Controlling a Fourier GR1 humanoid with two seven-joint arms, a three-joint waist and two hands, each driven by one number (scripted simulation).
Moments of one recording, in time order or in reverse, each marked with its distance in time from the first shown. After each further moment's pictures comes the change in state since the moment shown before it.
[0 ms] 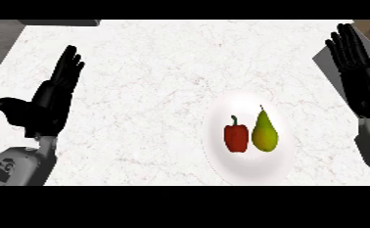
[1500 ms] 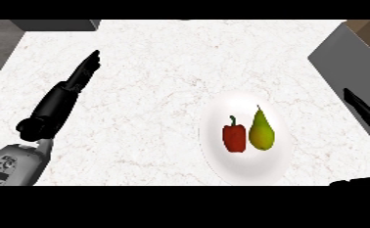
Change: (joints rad) left arm -0.020 0.061 -0.042 0.037 -0.140 -0.287 -0.148; right arm 0.482 -0.188 -0.039 -0.342 0.380 0.163 -0.191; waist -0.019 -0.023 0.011
